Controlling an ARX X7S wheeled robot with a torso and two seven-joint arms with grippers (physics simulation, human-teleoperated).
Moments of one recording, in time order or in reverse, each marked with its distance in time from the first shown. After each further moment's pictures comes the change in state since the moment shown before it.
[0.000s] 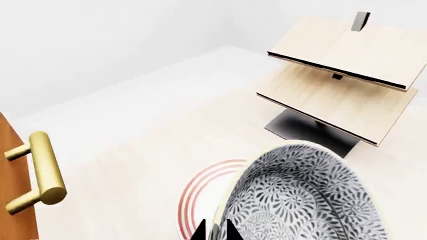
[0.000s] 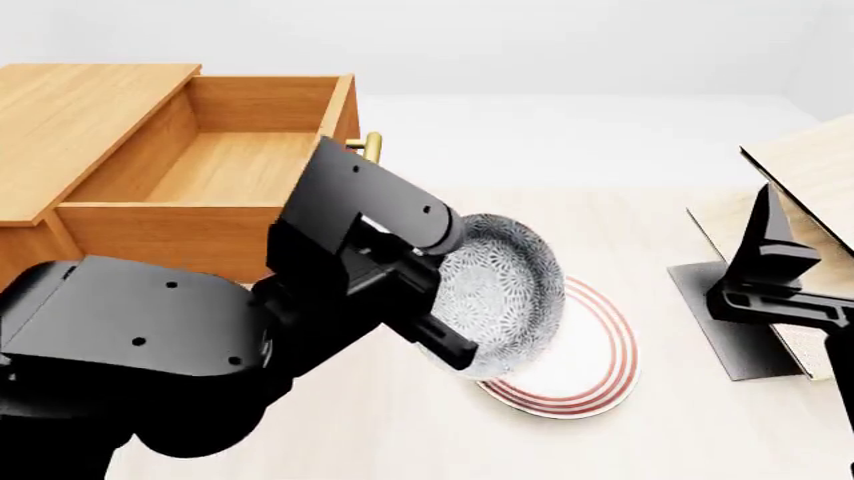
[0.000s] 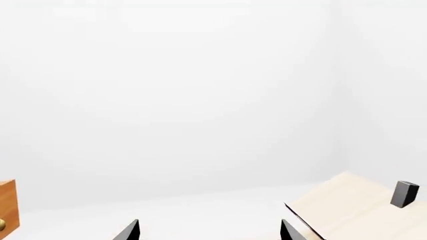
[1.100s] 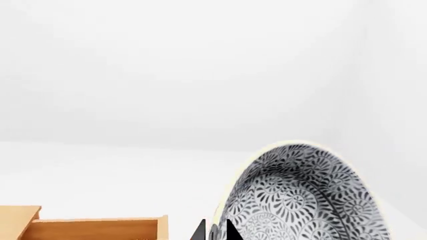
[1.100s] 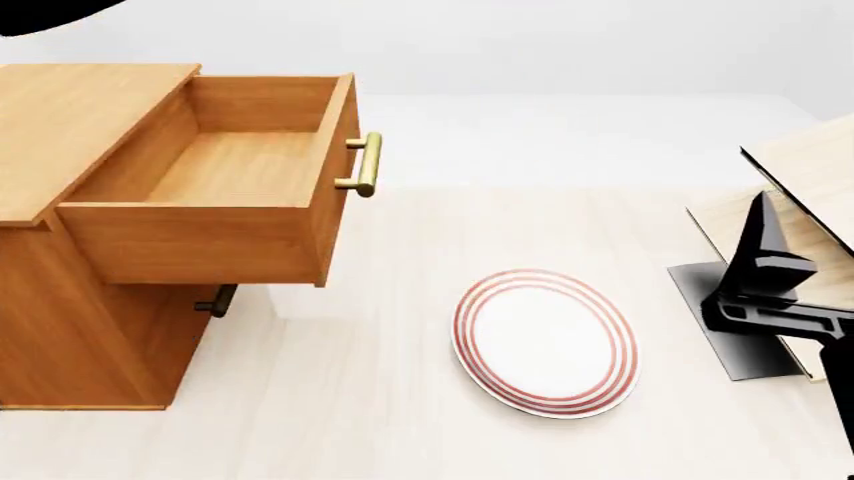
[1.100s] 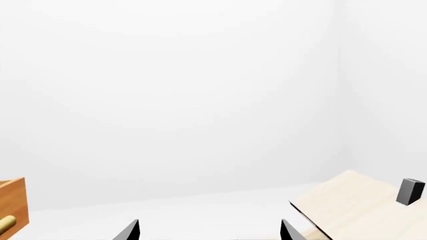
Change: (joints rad) left arm -0.644 0.022 -0.014 -0.688 0.123 0.188 -0.051; right arm -0.045 -0.003 0.002 -0.018 -0.009 -0.035 -0.010
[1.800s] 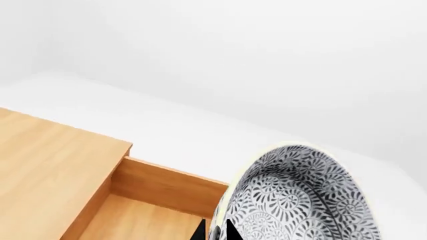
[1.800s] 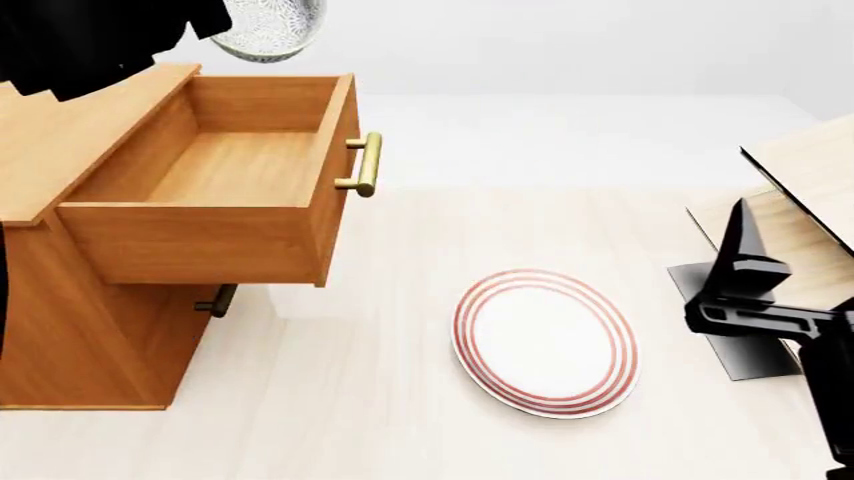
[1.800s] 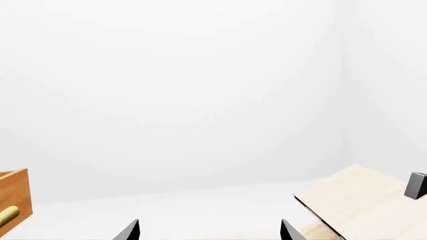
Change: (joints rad) left arm 0.117 -0.055 0.056 -0.243 0.198 0.149 0.097; right arm 0.006 -0.013 -0.061 0.021 -0.048 -0.012 -0.013
